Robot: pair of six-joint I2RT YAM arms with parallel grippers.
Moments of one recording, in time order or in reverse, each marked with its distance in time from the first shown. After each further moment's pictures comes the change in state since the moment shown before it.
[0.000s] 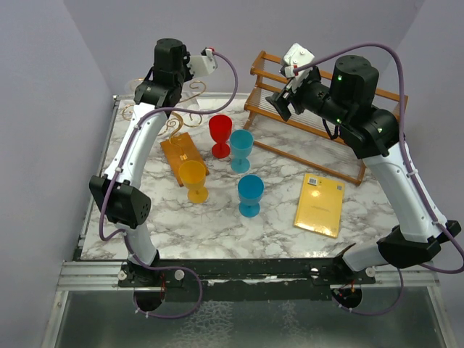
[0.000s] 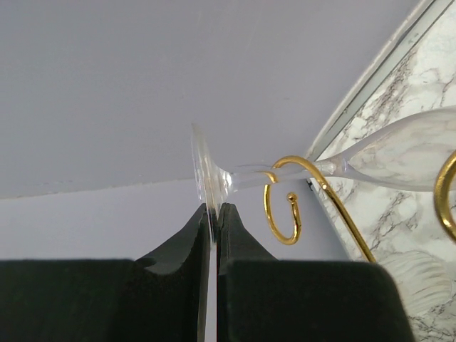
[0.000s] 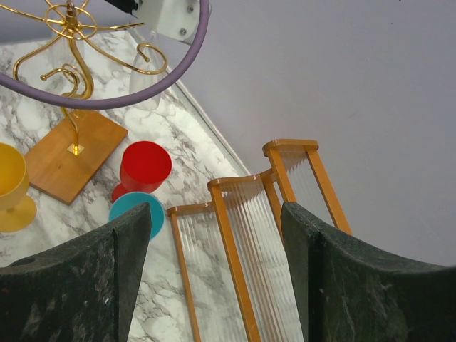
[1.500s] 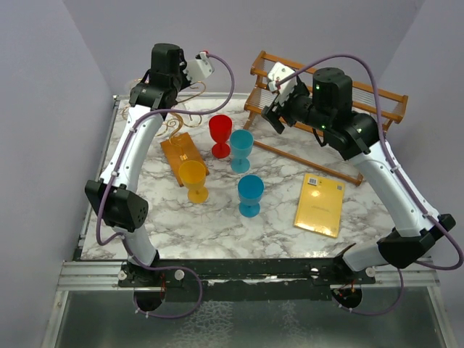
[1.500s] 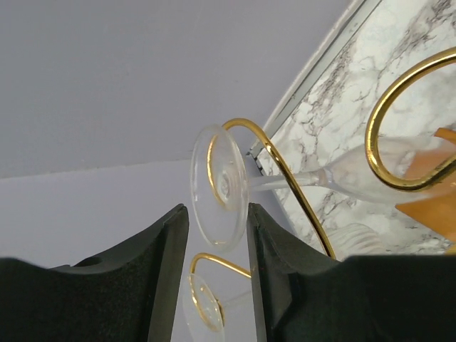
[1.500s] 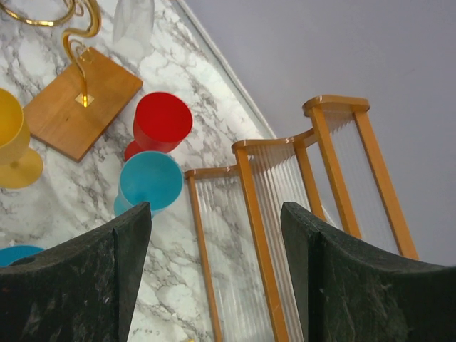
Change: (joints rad) left arm 0.016 -0.038 -0.021 -0.121 0.031 -0.141; right arm -0.002 0.000 -0.151 0.012 0.000 -0.016
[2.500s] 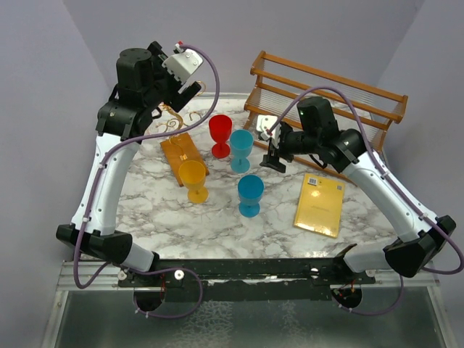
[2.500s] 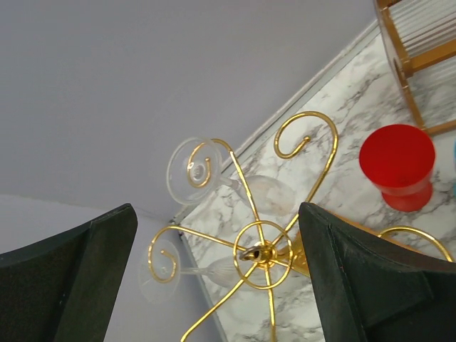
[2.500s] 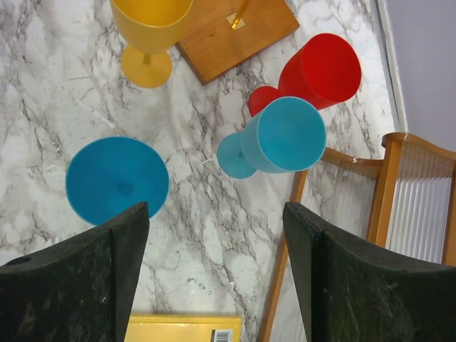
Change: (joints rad) left arm 0.000 -0.289 -0.102 -0.008 0.330 -0.314; right arm 0.001 -0.079 -0.301 -0.122 -0.334 -0.209
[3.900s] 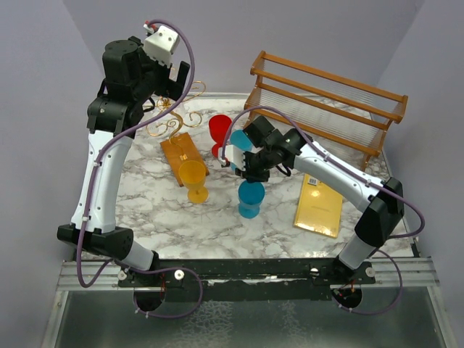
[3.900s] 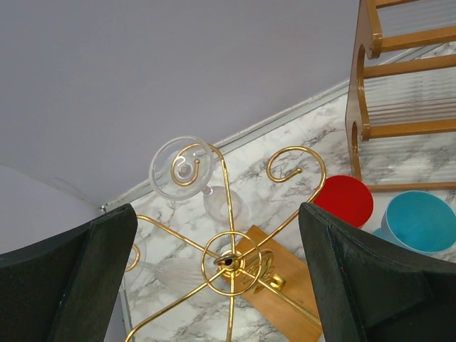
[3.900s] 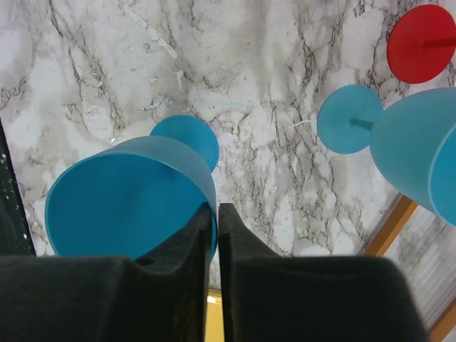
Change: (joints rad) left arm 0.072 0.014 0.076 -0.013 0.058 -0.396; right arm 0.198 0.316 0.062 -0.205 0.180 -0.002
